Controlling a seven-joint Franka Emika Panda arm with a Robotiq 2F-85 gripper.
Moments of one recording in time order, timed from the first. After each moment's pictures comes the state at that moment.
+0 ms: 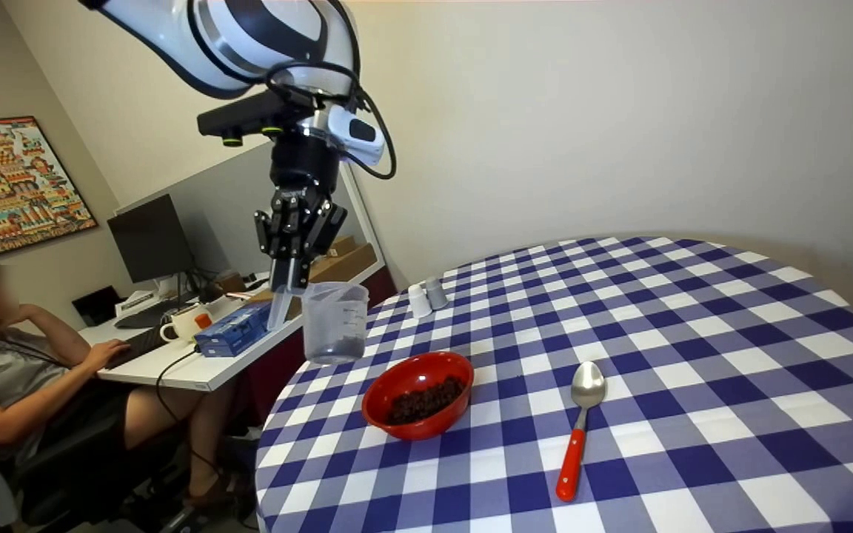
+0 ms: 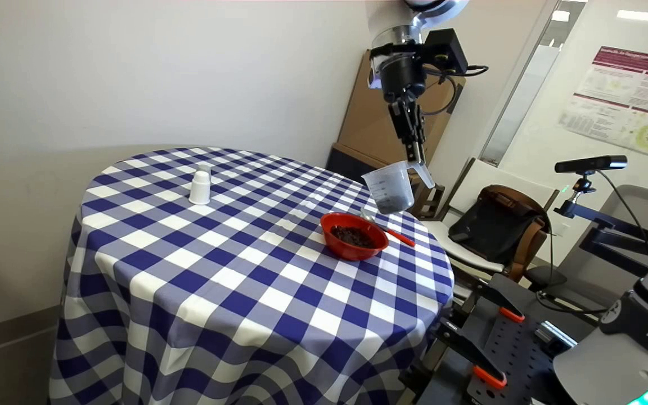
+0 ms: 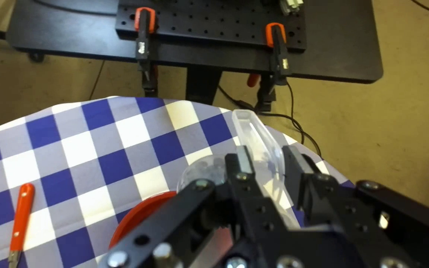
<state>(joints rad) -0.03 0.12 -0.02 -2.13 0.02 1.64 -0.13</state>
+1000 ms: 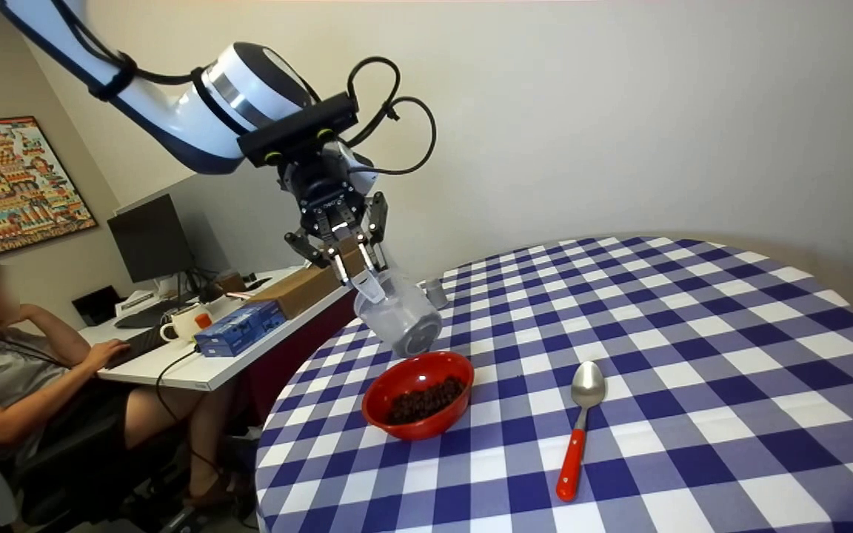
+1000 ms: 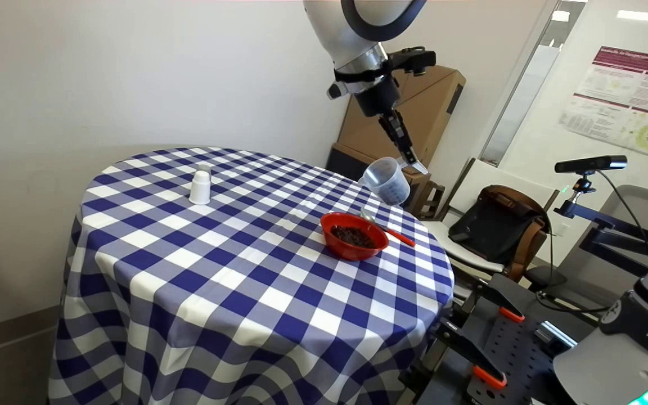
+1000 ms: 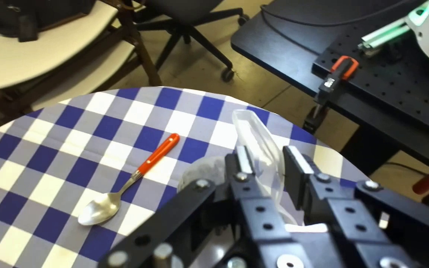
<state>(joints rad) 0.07 0.27 0.06 -2.05 -0.55 1.60 -0.34</state>
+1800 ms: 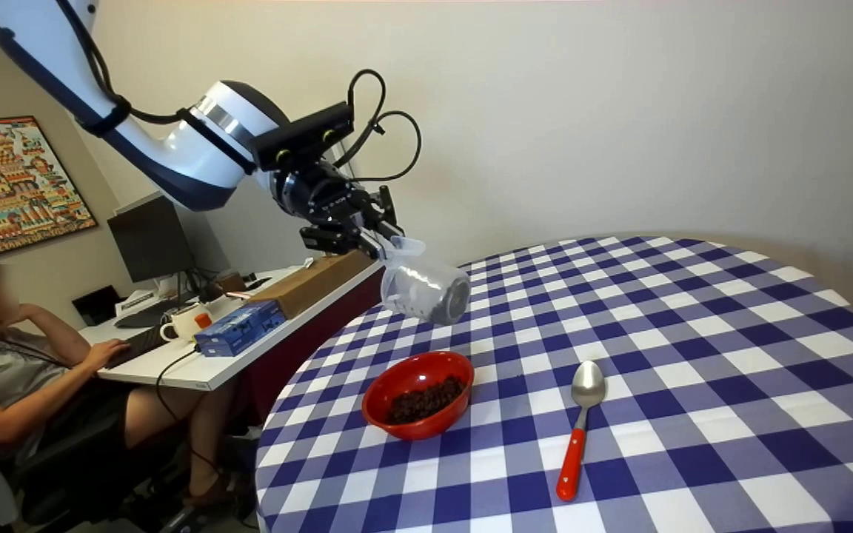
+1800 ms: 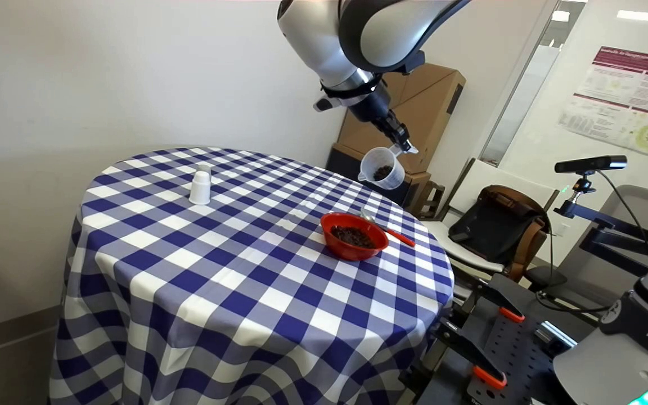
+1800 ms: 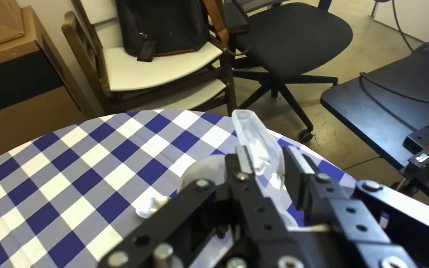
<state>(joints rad) 0.11 0.32 0.12 -2.06 -0.87 1.55 -0.44</state>
